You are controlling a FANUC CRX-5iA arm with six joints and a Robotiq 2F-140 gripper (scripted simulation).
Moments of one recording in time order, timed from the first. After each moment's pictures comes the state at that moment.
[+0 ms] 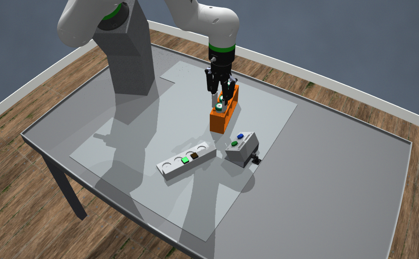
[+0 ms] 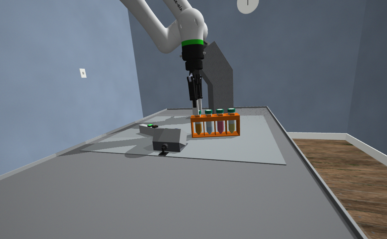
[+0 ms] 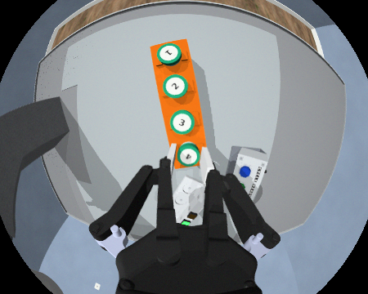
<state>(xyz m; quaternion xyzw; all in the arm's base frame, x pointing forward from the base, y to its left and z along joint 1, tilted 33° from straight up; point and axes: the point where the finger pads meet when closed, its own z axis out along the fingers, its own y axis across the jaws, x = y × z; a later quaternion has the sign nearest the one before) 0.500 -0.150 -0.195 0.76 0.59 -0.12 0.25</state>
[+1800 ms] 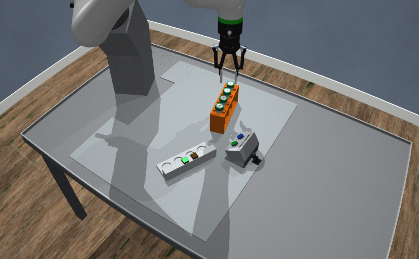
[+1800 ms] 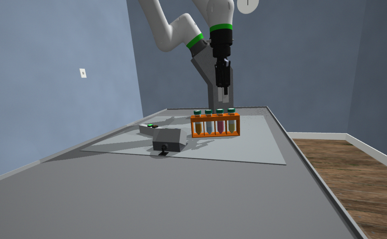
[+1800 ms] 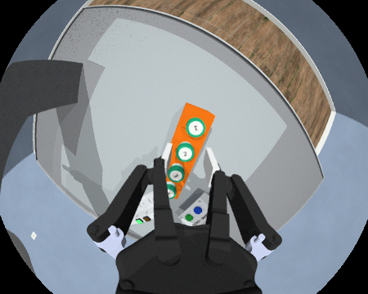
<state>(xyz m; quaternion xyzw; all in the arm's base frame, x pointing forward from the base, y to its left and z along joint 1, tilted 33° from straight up) 0.491 -0.024 -0.220 0.57 0.77 -0.18 0.22</state>
